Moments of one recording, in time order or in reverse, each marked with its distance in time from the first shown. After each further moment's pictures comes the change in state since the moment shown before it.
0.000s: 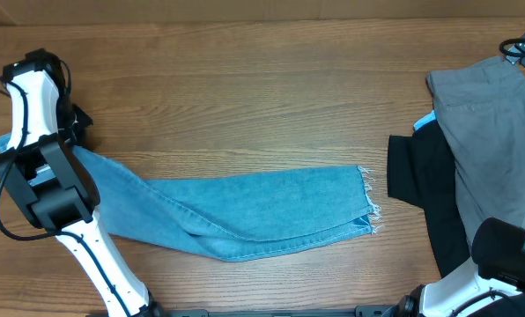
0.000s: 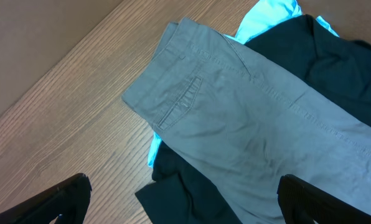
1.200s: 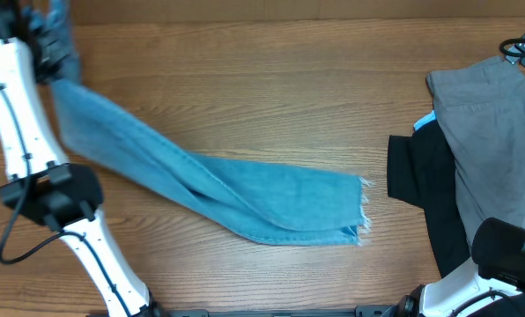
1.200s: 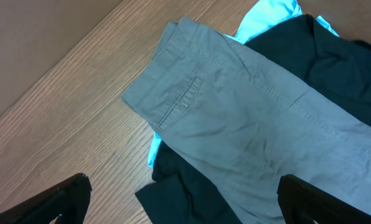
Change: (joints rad) left arm -0.011 0.006 0.685 -0.196 0.220 0.143; right arm 0.000 0.000 0.000 -0.001 0.000 0.000
